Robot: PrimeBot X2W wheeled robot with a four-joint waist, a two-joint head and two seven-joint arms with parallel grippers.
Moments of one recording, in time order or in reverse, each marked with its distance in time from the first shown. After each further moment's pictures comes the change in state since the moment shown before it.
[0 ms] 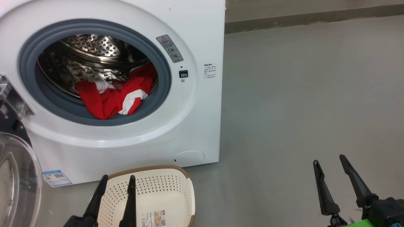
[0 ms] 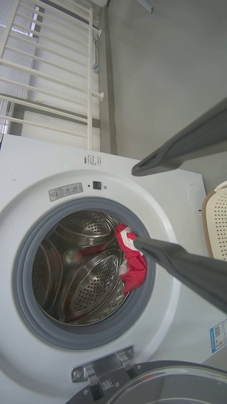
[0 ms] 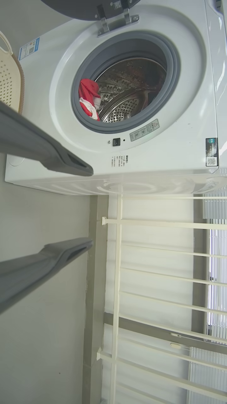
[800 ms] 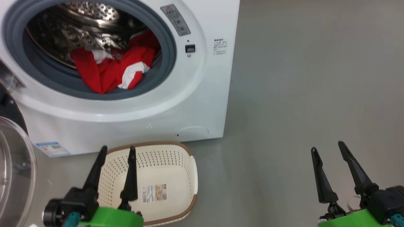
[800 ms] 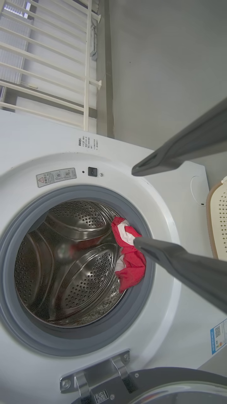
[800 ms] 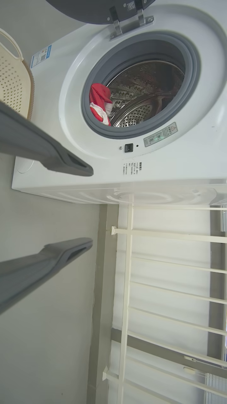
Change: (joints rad) left arm -0.137 -0.006 -0.019 0.055 0.001 0.021 -0.012; right arm -0.042 0.000 0.011 -0.024 -0.005 0.000 0.000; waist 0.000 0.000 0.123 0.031
